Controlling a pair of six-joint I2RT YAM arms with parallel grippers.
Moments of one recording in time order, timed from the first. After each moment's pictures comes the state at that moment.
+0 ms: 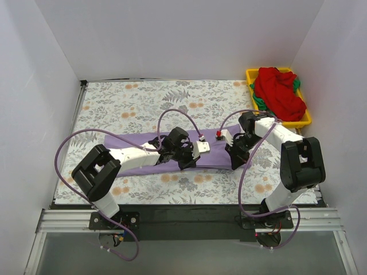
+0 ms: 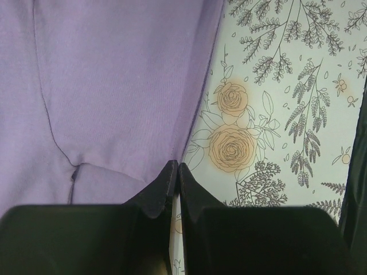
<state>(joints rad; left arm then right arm) -0.82 1.66 0.92 -0.10 0.47 0.38 0.26 1.65 1.09 -1.15 -0.61 -0.94</state>
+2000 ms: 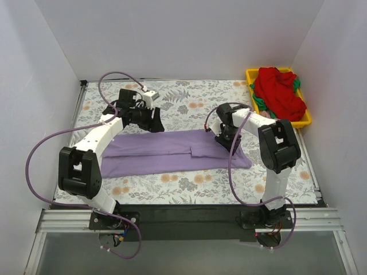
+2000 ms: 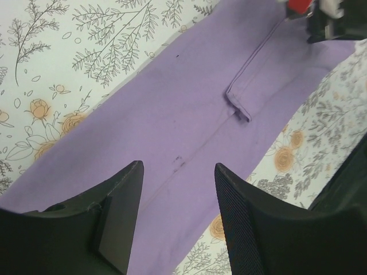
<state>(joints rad) -0.26 1.60 1.24 -0.50 0.57 0.09 0.42 1.92 1.33 -0.96 -0.07 -0.55</state>
